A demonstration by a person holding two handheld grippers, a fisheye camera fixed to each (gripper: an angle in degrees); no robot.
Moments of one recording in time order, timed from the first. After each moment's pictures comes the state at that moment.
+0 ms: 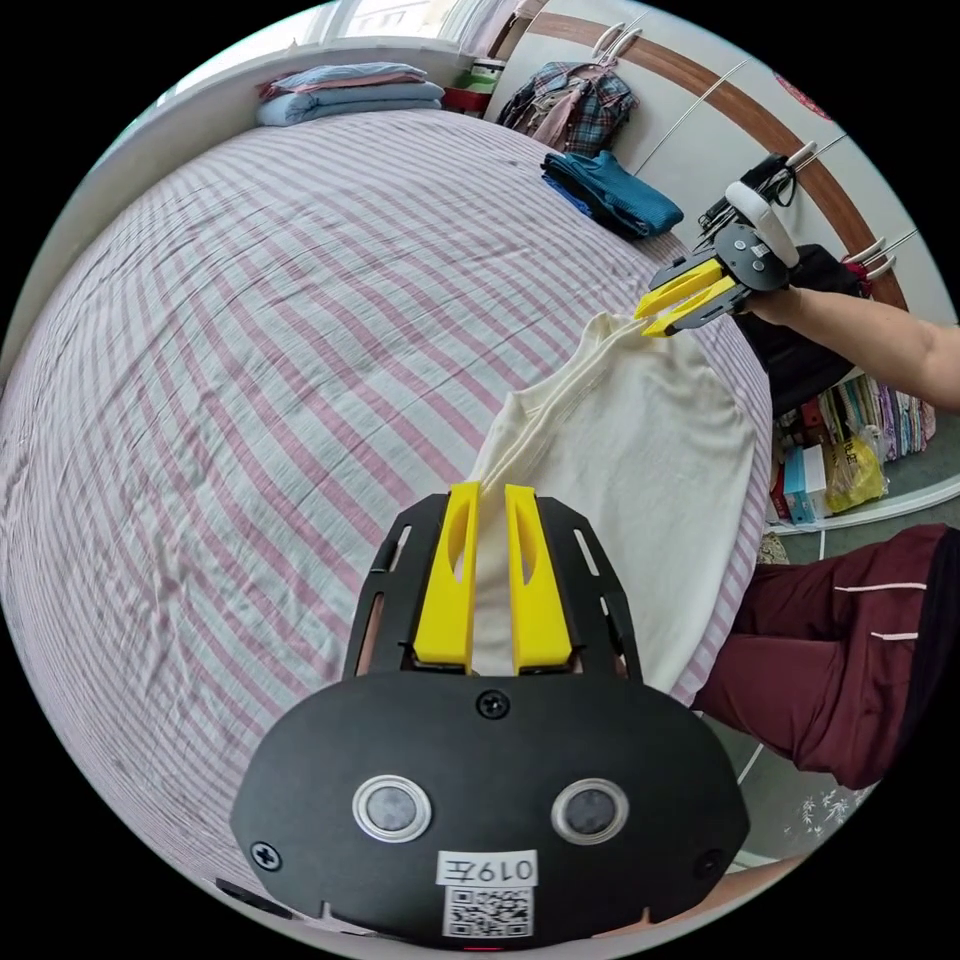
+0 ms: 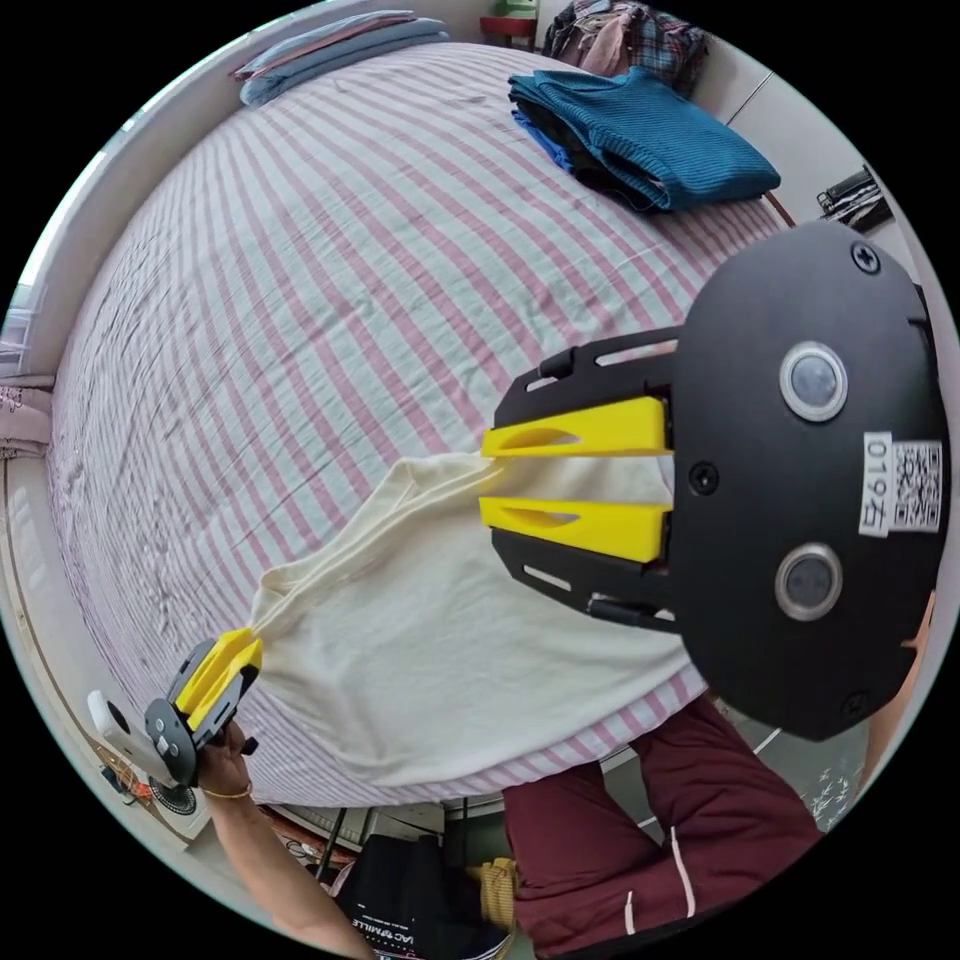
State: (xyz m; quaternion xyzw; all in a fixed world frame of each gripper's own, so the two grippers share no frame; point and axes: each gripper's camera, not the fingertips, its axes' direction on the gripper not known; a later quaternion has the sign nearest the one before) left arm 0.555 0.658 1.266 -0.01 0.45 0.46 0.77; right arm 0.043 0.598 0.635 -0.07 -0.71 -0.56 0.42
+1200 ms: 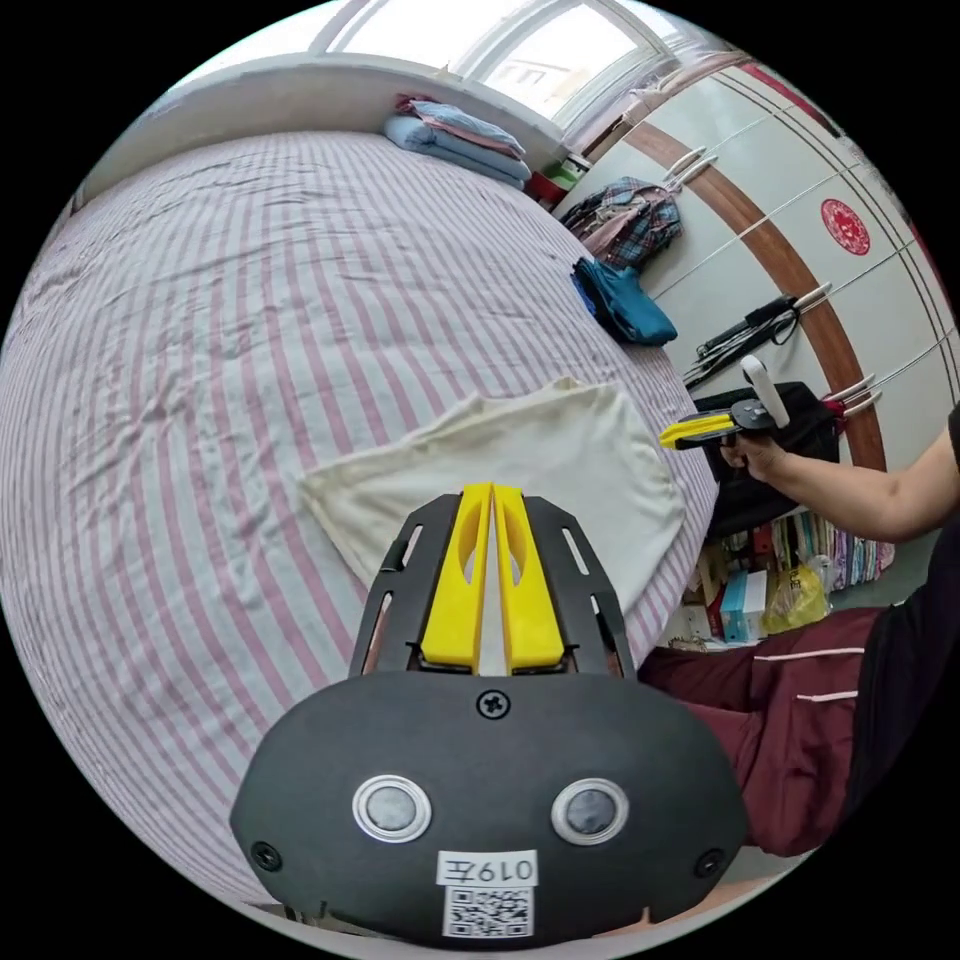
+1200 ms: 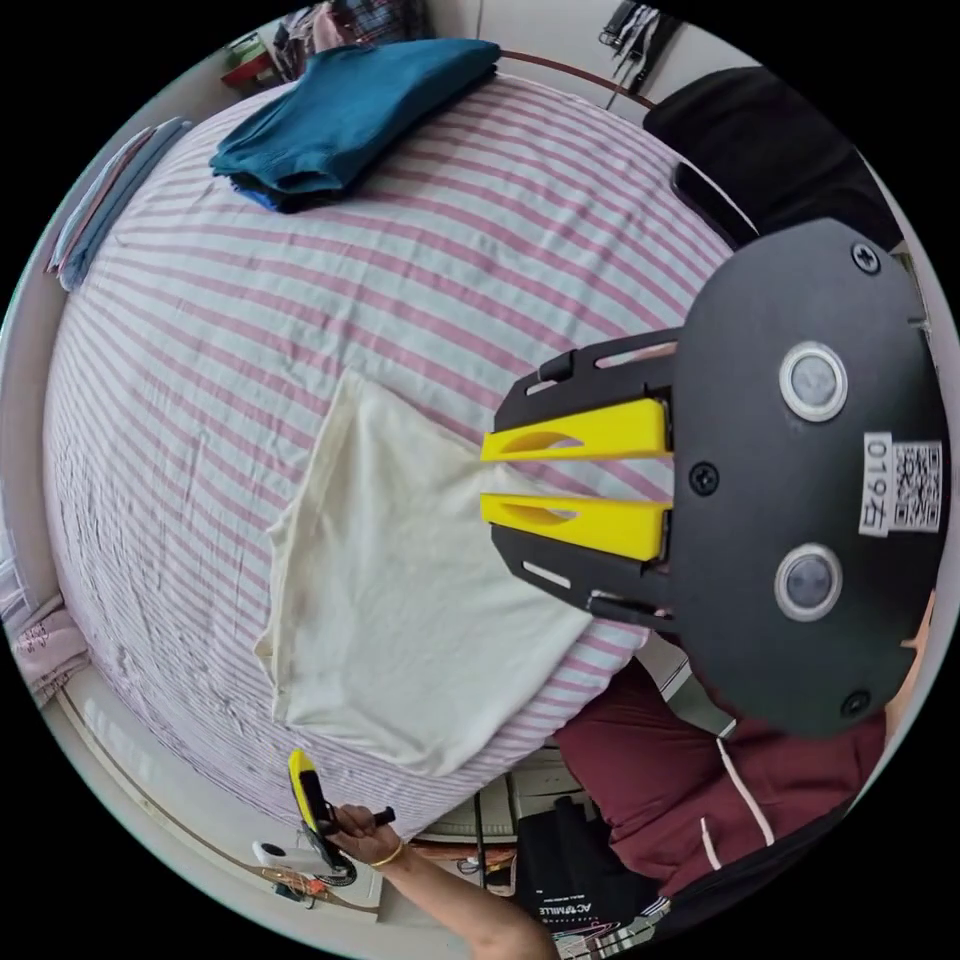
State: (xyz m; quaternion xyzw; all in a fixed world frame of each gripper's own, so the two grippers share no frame) left arm 0.456 0.786 1.374 -0.01 0.54 0.27 0.79; right arm 0.110 0.756 0.807 -0.26 -0.68 -0.44 0.52
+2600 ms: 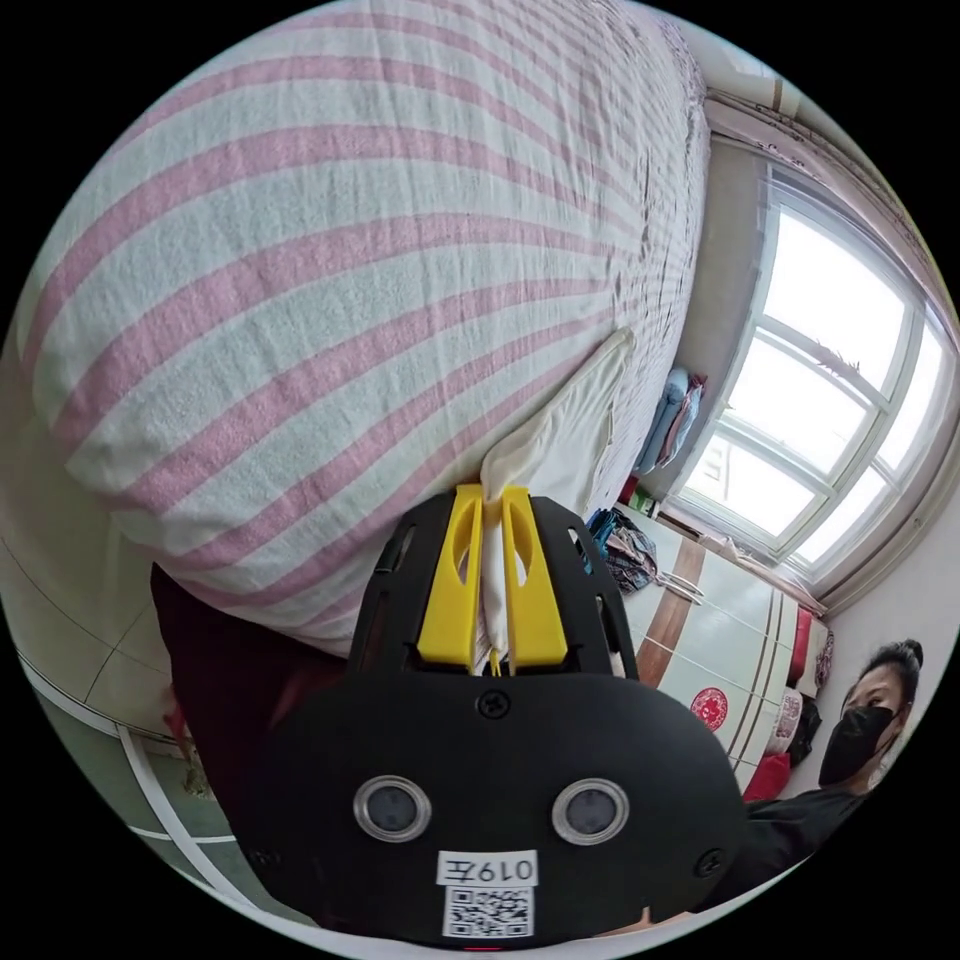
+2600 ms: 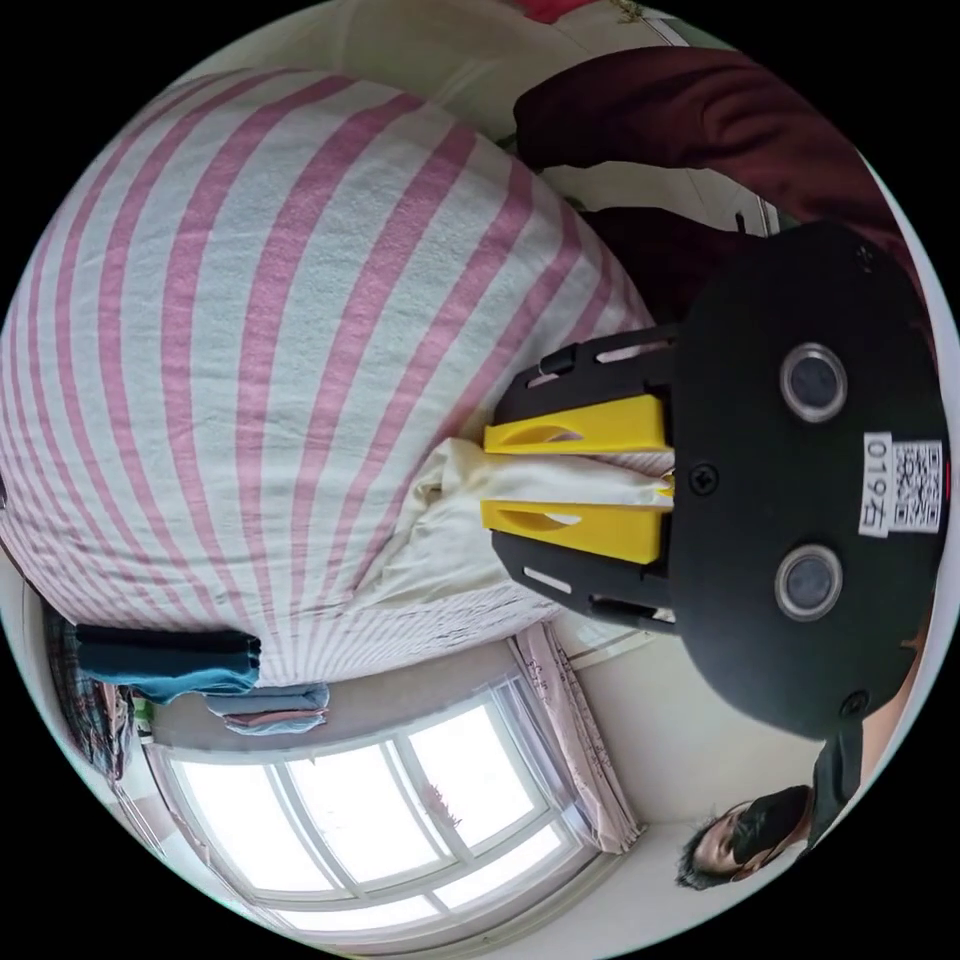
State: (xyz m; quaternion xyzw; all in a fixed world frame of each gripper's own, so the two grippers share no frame) left arm 0.370 1.061 1.541 -0.25 0.62 -0.37 0.64; right arm 0.217 1.038 0.950 -0.65 -0.61 0.26 0.38
